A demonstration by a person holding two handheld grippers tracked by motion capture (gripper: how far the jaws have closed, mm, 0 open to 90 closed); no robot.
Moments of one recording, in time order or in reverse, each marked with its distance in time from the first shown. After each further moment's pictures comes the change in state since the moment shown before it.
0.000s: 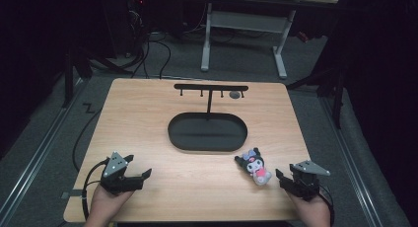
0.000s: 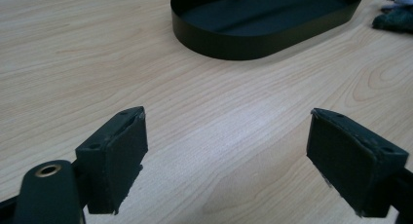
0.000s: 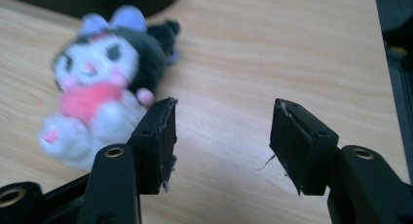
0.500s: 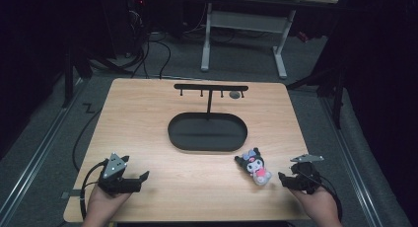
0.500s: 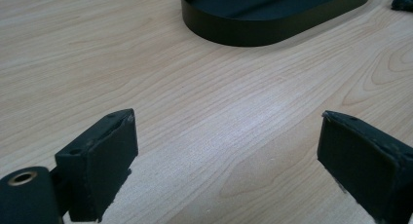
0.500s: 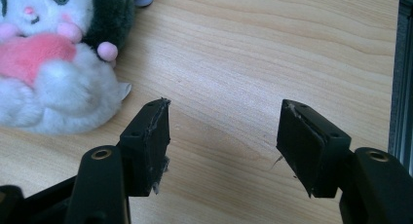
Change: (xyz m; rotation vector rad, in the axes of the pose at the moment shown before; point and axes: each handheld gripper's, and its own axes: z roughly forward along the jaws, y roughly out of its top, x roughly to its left) left arm 0.004 -0.005 0.000 0.029 0.028 0.026; right arm -0.010 0.019 0.008 0.249 -0.006 -0.048
